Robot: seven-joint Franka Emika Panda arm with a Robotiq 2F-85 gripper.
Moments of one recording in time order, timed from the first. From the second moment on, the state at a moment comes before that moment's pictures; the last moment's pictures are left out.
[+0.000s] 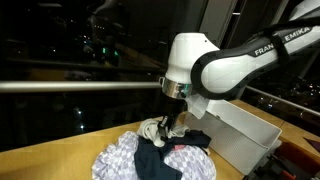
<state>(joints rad) 0.42 0.71 0.17 -1.63 -0.22 2.30 0.12</state>
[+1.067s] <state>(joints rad) 0.26 -0.01 0.14 -1.89 -0.31 1.99 0.17</state>
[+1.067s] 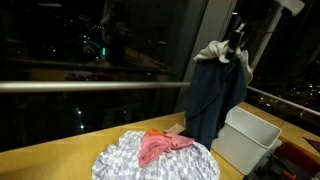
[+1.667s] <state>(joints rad) 0.06 -0.29 0.02 -1.83 -0.27 1.85 -0.10</state>
